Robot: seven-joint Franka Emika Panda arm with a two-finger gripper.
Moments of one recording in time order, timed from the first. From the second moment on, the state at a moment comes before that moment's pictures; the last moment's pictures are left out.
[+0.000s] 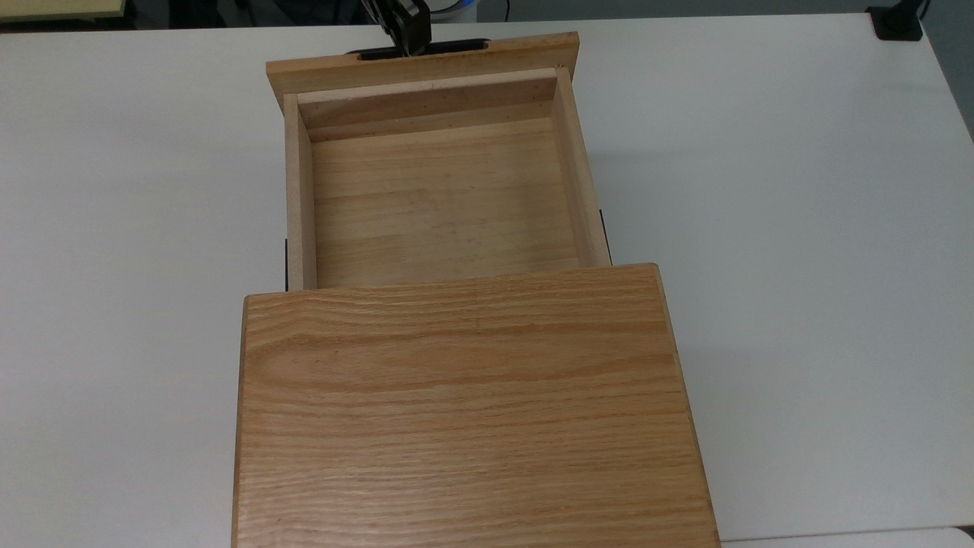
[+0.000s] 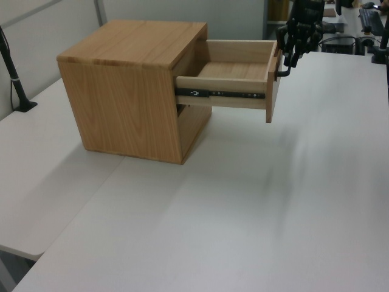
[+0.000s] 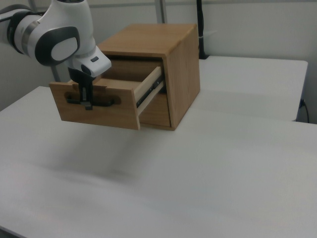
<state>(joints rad) 0.05 -0.16 -0.10 -1.94 0.27 1.90 0.81</state>
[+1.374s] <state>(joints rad) 0.08 -0.15 -0.03 -1.79 0.20 1.78 0.57</state>
